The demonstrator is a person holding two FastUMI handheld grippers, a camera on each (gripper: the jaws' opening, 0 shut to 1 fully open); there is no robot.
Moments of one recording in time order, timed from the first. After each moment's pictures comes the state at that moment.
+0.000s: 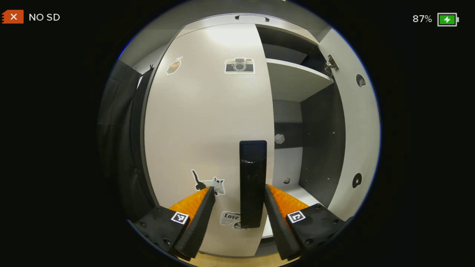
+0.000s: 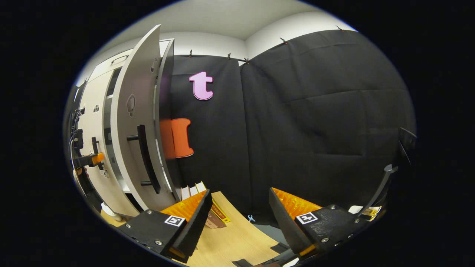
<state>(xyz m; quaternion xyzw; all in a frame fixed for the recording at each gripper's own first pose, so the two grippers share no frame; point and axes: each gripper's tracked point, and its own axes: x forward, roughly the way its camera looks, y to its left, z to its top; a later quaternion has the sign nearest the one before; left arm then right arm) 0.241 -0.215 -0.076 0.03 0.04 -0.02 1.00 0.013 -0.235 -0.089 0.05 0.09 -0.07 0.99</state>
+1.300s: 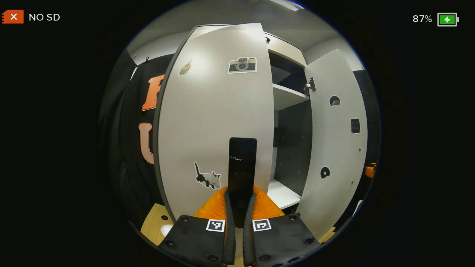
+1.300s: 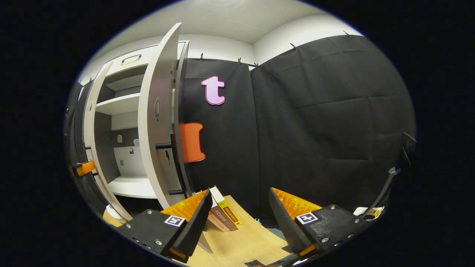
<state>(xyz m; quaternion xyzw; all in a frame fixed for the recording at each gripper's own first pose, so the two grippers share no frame) 0.143 -0.189 -0.070 0.00 0.05 -0.13 0.99 0.013 -0.177 -0.069 0.03 0.07 -0.05 1.00</state>
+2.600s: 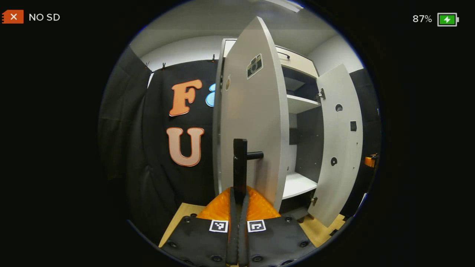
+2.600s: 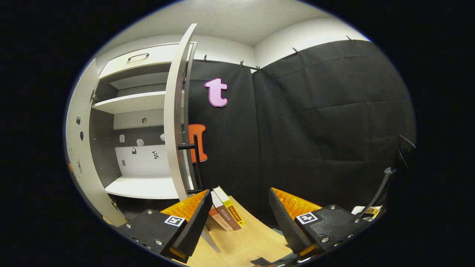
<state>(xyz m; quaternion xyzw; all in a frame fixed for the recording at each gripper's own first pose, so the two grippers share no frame) 0.075 -0.120 -0.071 0.02 0.04 -0.05 1.00 -0.008 -0.140 -0.058 0.03 0.07 -0.06 1.00</state>
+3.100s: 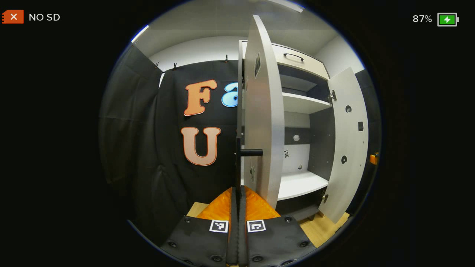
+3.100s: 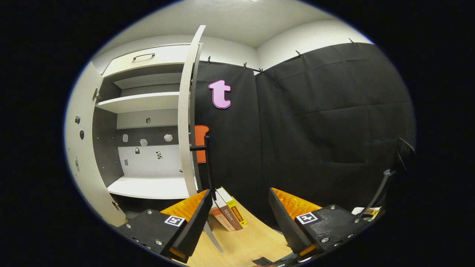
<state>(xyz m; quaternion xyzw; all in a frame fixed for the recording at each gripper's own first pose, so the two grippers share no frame) 0.072 -0.088 -0.069 0.02 0.04 0.00 1.00 -0.013 -0.121 -0.050 0.02 0.06 -0.05 1.00</state>
